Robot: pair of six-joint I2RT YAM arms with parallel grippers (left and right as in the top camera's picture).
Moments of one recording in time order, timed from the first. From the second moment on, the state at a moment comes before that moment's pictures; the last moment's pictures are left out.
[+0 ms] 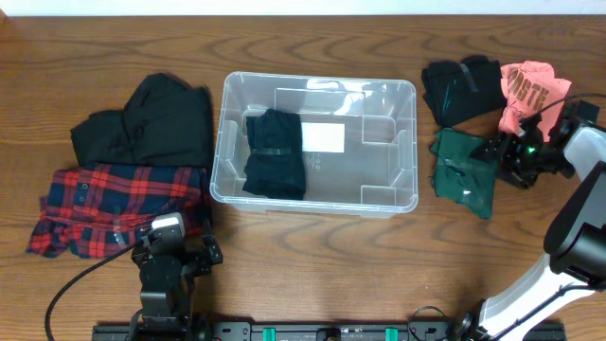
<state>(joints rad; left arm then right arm) -0.07 0.01 0.17 -0.68 -0.19 -0.16 -0.46 2.00 1.27 -0.78 -0.50 0.06</state>
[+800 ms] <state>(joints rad) -0.07 0.01 0.17 -0.68 -0.19 -0.16 -0.25 1.22 1.25 -0.90 -0.51 0.11</state>
